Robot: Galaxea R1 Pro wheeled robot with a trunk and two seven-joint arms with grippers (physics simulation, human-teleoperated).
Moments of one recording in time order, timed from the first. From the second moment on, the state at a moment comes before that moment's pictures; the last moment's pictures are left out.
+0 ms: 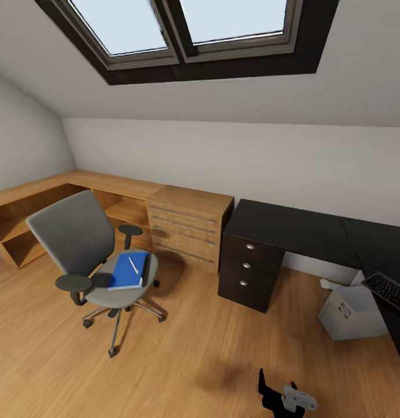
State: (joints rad) left arm -0.13 -0.08 -0.15 -0.45 0.16 -0.09 0.28; right arm -0.41 0.07 -0.28 0.00 -0.07 -0.96 0.03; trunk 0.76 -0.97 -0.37
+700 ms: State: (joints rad) left arm -0.13 -0.08 -0.15 -0.45 0.16 -0.10 0.28; right arm -0.41 0.08 -0.28 0.02 -0.07 -0.98 0.01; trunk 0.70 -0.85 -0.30
